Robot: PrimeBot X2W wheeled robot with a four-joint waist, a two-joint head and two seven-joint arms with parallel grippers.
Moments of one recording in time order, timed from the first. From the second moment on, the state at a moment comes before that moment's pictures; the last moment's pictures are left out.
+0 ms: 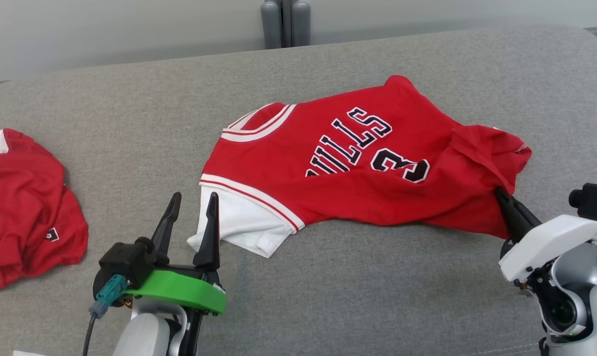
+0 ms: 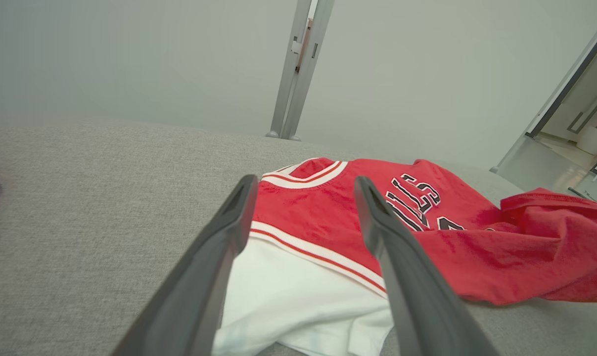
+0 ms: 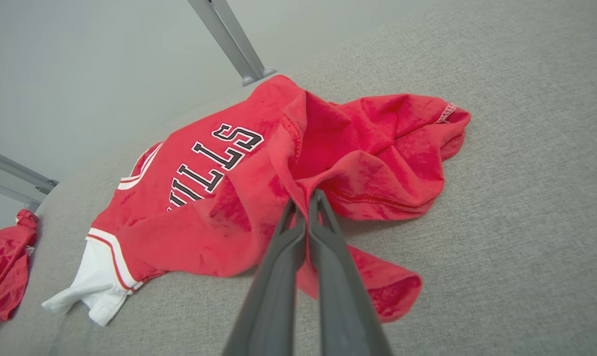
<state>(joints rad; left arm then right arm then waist) -0.18 0.05 -0.20 0.27 -0.38 -0.13 -0.26 -0.11 -0.06 -0.16 -0.04 0.46 0.13 0.41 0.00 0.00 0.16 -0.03</state>
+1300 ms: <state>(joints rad) -0.22 0.05 -0.21 0.28 -0.37 -0.13 -0.26 -0.41 -0.21 -0.13 0.43 0.48 0.13 -0.01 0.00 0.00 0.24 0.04</state>
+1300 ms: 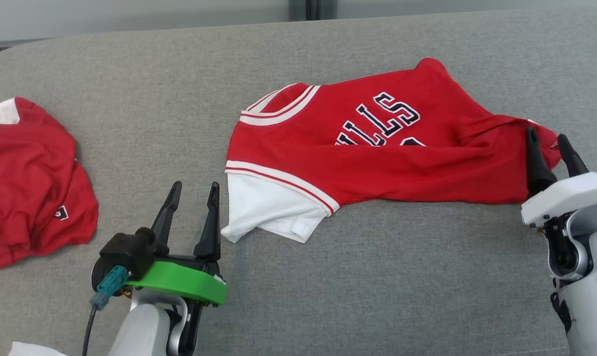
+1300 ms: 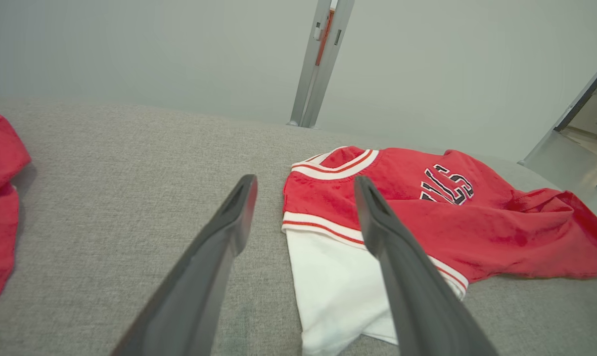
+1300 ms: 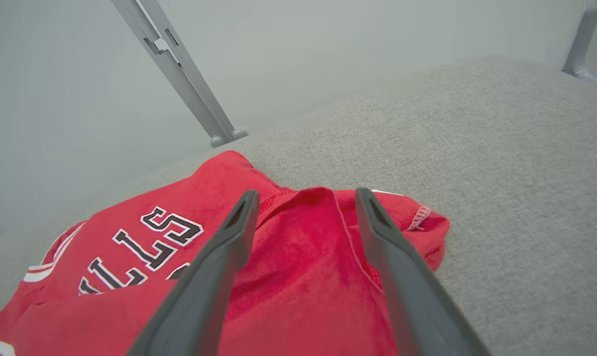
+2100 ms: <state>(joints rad) -0.19 0.05 -0.23 0.32 -0.34 -0.13 -0.26 -0.15 -0.14 -0.06 0.29 0.55 0.13 -0.24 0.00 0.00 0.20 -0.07</state>
